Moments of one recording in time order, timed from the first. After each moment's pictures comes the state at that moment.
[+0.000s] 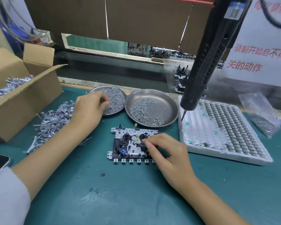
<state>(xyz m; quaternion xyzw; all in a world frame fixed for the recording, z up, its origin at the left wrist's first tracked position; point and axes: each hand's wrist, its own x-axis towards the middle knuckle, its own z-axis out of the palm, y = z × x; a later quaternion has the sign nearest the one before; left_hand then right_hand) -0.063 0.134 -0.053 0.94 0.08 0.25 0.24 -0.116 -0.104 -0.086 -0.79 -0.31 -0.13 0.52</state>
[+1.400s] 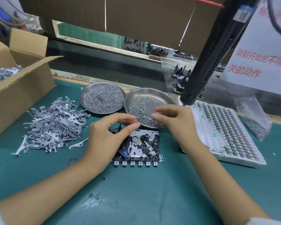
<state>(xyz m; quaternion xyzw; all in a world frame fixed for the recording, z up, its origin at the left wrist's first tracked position) -0.120 0.076 -0.074 0.75 -0.03 0.27 0.60 -0.047 -0.091 -0.041 -0.81 -0.10 -0.03 0.58</state>
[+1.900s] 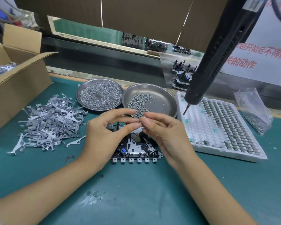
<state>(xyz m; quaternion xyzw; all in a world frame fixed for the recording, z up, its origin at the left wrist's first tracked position) -0.122 0.072 -0.074 0.72 -0.05 0.26 0.64 -0.093 -0.075 -0.048 -0.57 -0.05 0.13 0.81</state>
